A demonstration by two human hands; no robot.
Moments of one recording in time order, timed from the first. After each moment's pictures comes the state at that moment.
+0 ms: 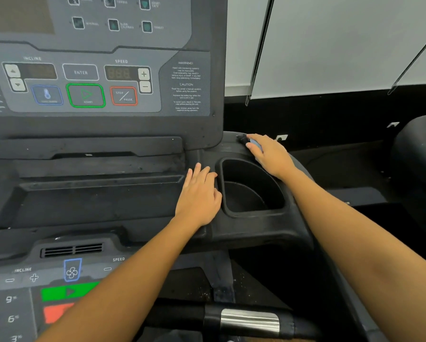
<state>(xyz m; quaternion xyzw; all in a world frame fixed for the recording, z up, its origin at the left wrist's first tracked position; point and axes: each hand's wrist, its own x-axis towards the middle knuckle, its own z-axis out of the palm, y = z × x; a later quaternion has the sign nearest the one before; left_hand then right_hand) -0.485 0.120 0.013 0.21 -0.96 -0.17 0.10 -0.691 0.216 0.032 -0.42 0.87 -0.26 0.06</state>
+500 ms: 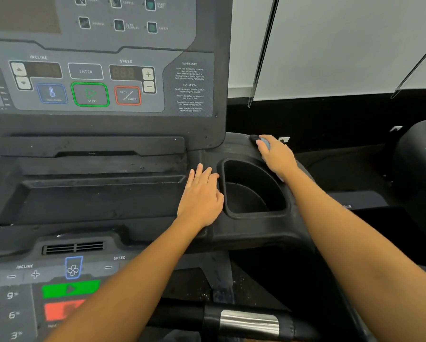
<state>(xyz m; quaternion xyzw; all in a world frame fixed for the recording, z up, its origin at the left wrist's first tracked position) -0.486 0.123 0.014 0.21 -0.96 -0.14 0.09 -0.701 0.213 0.027 -0.30 0.91 -0.28 0.08</state>
